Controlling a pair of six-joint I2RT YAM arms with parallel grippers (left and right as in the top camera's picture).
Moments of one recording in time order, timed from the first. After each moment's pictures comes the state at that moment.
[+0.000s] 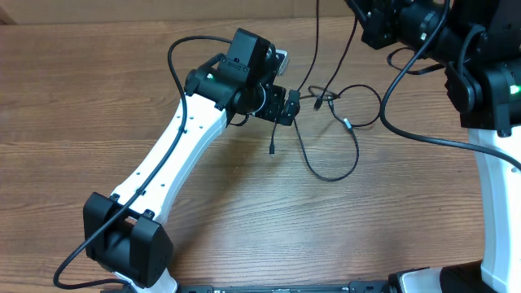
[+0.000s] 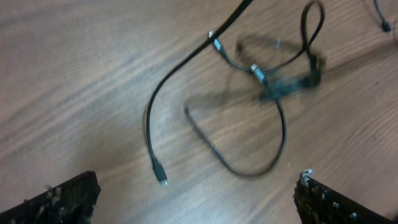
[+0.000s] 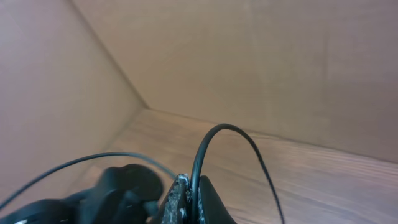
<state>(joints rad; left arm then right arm) -0.47 1.81 1.66 -0.85 0.26 -0.16 0.18 1.57 2.07 -0.81 -0.54 0.25</state>
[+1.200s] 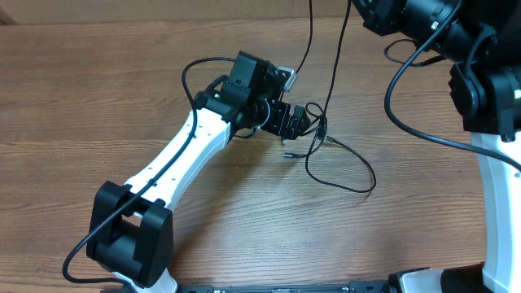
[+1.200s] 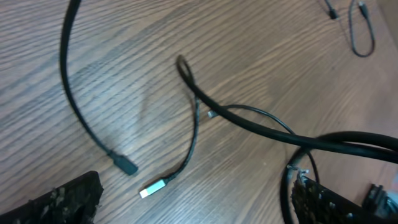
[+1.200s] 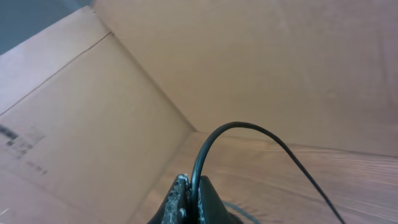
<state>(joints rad) -0.47 1.80 1.43 -0.57 0.48 -0.15 0.18 1.56 2.07 -0.66 -0.61 0.52</state>
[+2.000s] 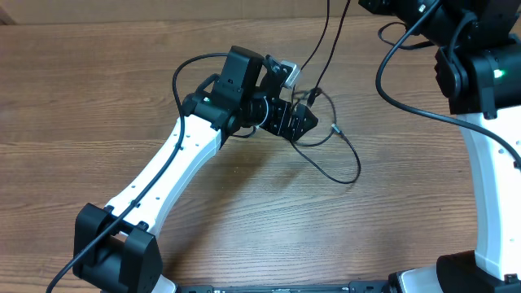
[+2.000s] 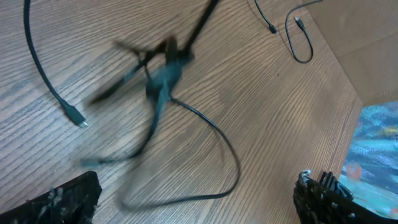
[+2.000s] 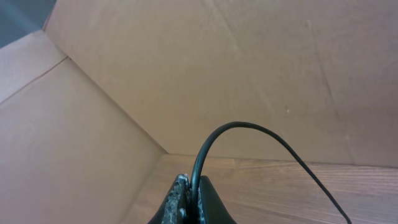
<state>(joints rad) -0.47 1.71 1.43 -0.58 0.59 -0.15 0.18 1.62 2.07 -0.59 -0.46 0.55</state>
